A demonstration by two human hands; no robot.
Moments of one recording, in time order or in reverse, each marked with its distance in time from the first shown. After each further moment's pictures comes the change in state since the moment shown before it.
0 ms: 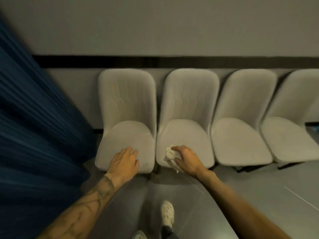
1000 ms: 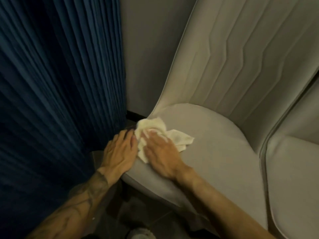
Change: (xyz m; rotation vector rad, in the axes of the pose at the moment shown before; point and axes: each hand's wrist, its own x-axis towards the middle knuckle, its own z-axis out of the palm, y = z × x) left_hand 0.262 -0.390 0.431 -0.448 0.443 -0.501; right_hand 0.475 -0.062 0.509 -0.362 0.078 -0.798
